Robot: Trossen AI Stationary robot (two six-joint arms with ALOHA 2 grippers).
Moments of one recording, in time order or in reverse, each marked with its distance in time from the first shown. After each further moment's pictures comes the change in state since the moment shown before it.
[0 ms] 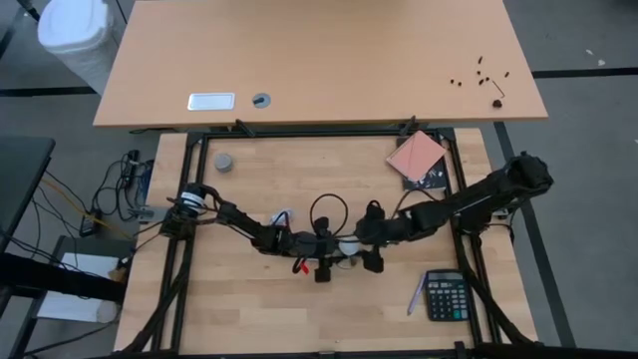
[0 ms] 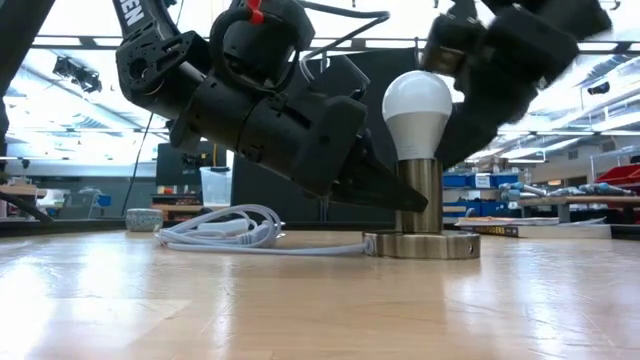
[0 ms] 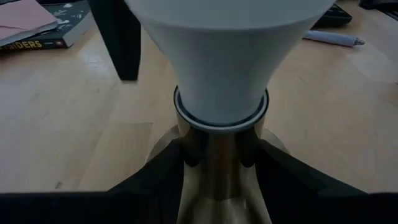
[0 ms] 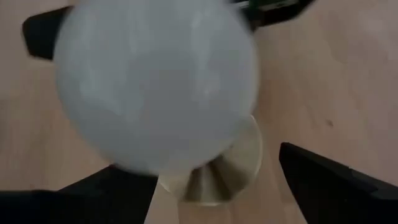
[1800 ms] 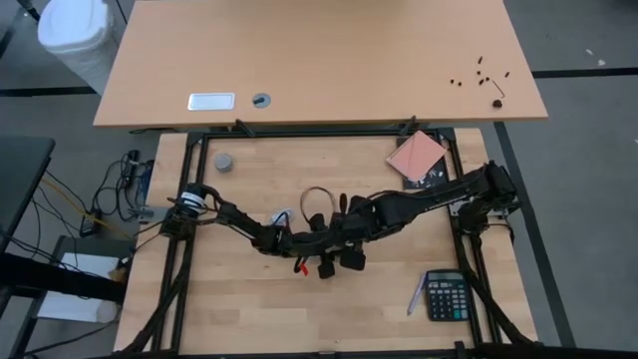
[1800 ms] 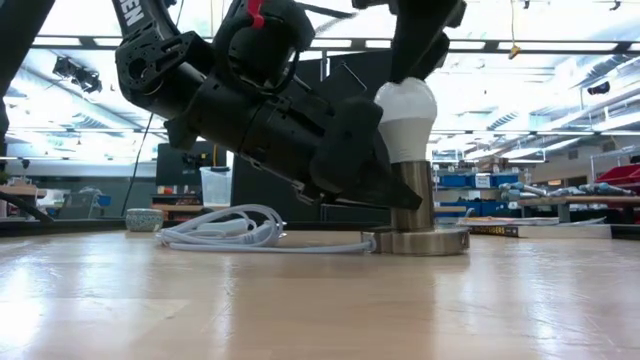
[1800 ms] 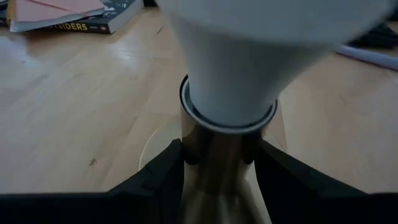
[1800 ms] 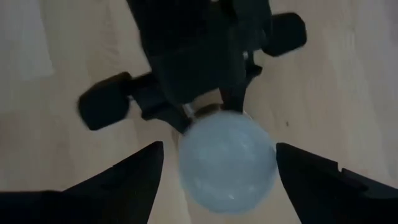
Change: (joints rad) left arm 0.001 0.000 0.000 -0.003 -0.126 -0.129; right arm -0.014 0.315 0.800 -0.851 -0.019 0.055
